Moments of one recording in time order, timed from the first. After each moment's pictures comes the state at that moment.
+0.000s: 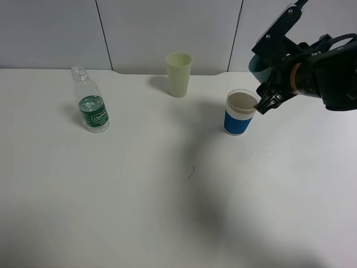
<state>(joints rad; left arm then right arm) 0.06 -0.01 -0.51 0.01 1.06 -0.01 0.48 1.54 -0.73 -1.68 0.47 1.10</state>
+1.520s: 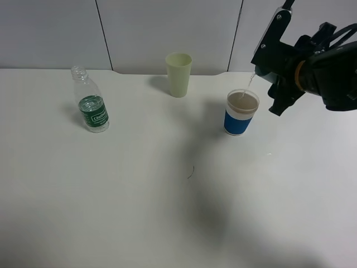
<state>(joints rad) 0.06 -0.01 -0.51 0.01 1.06 -0.01 0.48 1.54 -0.73 -1.69 0.56 0.84</state>
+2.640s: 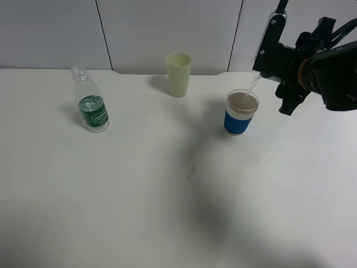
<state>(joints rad) 0.06 -0.01 -0.51 0.01 1.06 -0.01 0.48 1.54 -0.73 -1.70 0.62 0.68</state>
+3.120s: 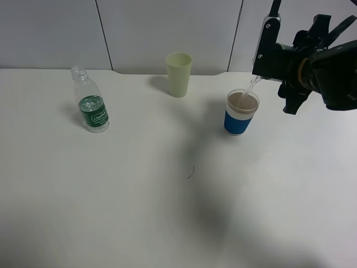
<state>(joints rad) 0.06 -0.01 -0.51 0.01 1.06 -0.01 0.48 1.54 -0.74 -1.72 0.63 0.58</state>
